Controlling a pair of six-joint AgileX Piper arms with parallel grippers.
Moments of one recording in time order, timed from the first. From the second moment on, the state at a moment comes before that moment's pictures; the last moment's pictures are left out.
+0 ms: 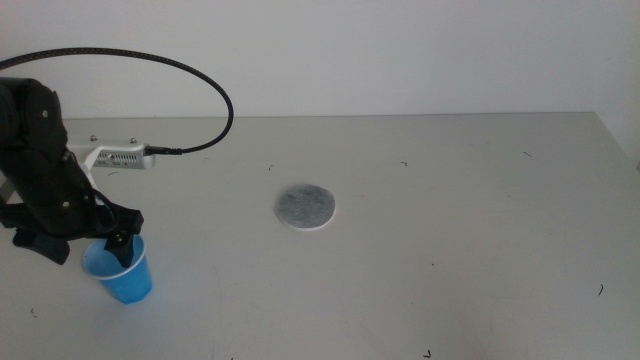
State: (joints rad) left arm -0.01 1.74 -1.15 0.02 0.93 0.03; right arm -0.05 -0.02 0.03 -0.03 0.14 0.03
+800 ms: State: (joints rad) left arm -0.01 1.76 -1.15 0.00 0.96 0.03; right arm -0.05 -0.02 0.03 -0.03 0.14 0.03
